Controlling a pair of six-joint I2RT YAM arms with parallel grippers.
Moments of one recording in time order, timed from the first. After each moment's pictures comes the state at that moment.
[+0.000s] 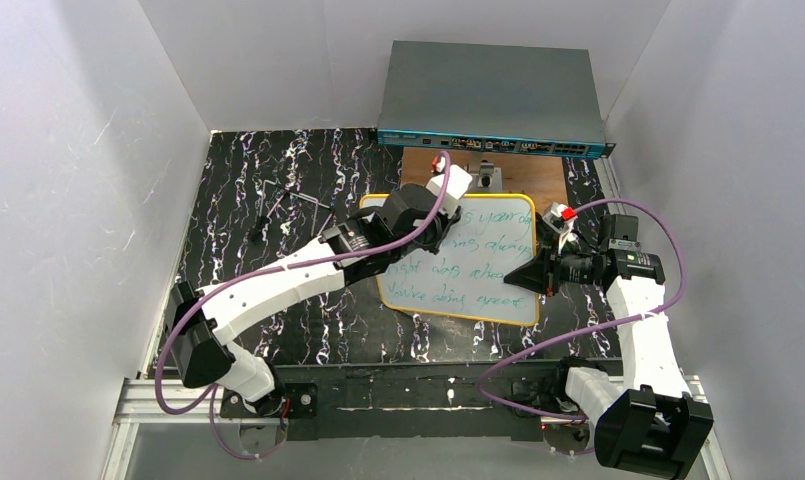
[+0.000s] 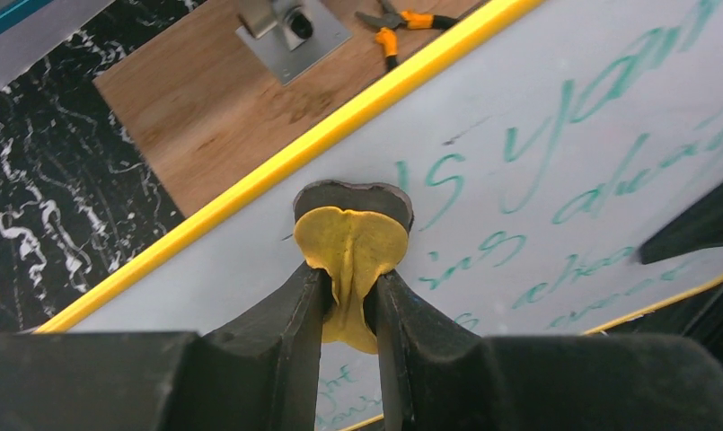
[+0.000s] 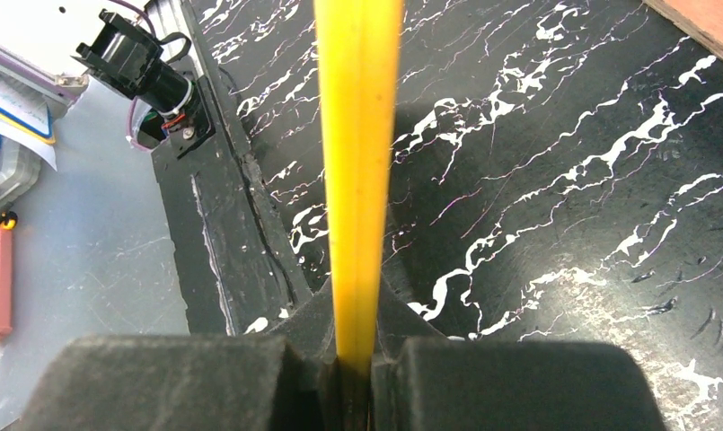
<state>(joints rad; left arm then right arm) -1.01 1.48 1.38 -0.38 -0.28 -0.04 -0.14 0.98 0.81 -0.95 -1.26 -0.64</state>
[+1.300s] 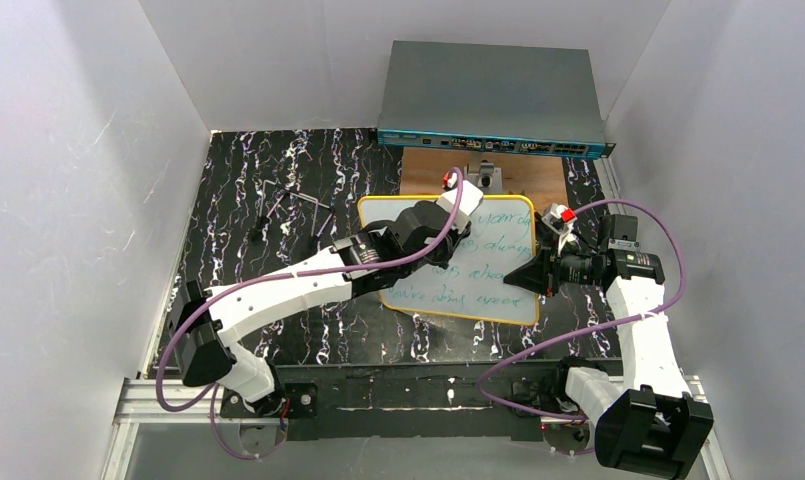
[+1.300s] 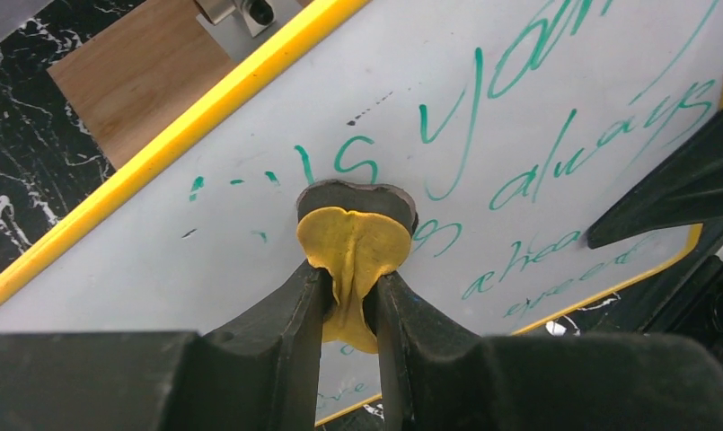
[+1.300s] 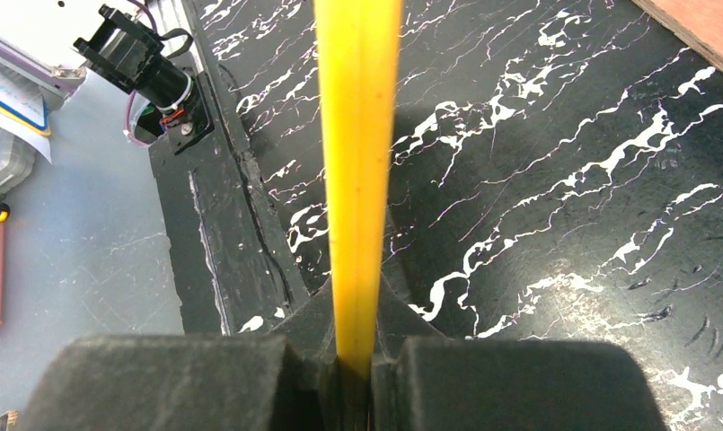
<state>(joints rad) -1.10 1.50 1.36 -0.35 -0.33 -0.09 -0.13 0.97 0.81 -0.96 -1.27 -0.68</state>
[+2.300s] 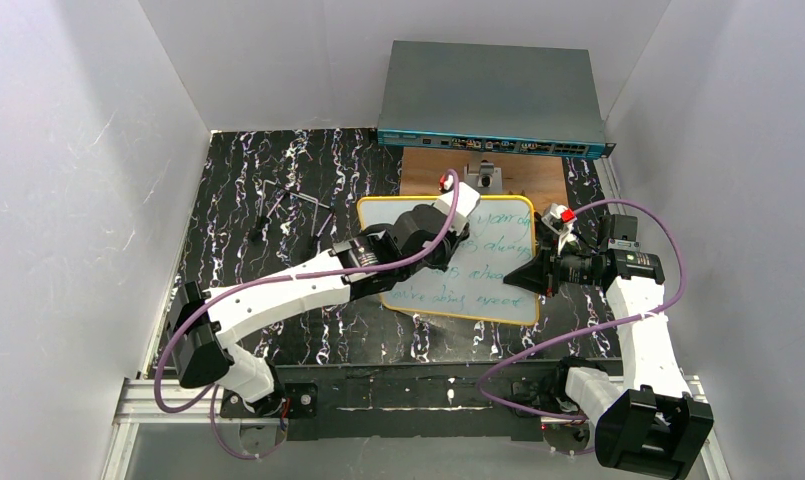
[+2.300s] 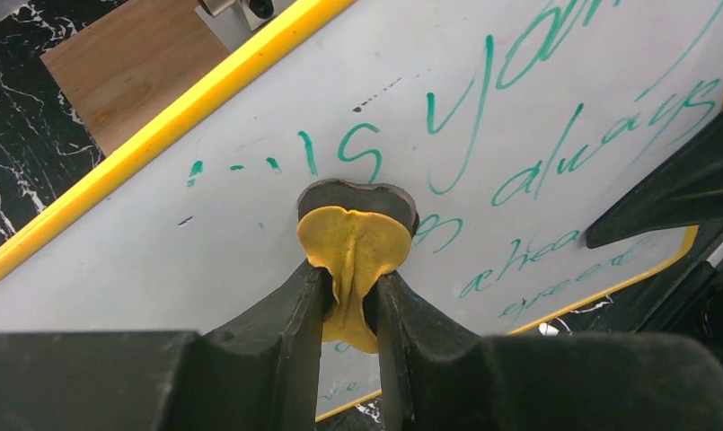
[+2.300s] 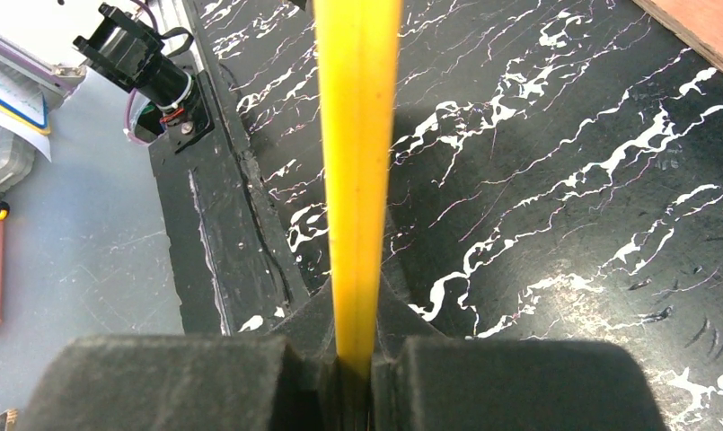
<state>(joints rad) -1.11 1.49 1.33 -0.33 -0.35 -0.12 -0.13 0.97 0.81 -0.96 -1.27 -0.68</state>
